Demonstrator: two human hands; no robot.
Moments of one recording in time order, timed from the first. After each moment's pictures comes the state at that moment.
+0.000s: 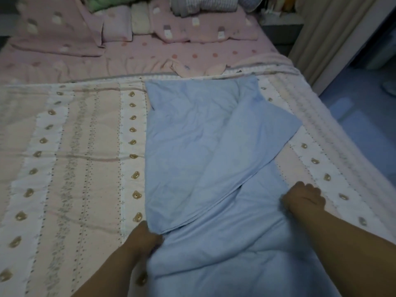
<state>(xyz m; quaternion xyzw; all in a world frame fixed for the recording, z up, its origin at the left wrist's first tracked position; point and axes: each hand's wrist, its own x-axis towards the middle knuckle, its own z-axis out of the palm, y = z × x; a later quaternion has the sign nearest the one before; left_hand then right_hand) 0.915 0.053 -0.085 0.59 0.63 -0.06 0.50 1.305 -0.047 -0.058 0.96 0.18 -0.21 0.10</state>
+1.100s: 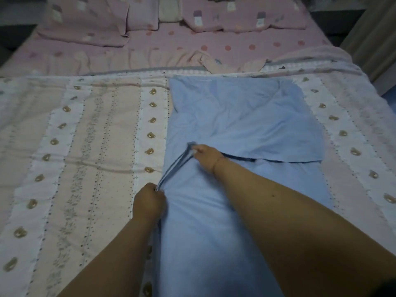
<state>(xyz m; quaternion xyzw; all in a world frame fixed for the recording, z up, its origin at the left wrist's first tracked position) 0.958 0.205 -0.114 0.59 0.73 0.11 0.32 1.147 0.251 -0.090 0.71 0.48 -0.47 -0.20</state>
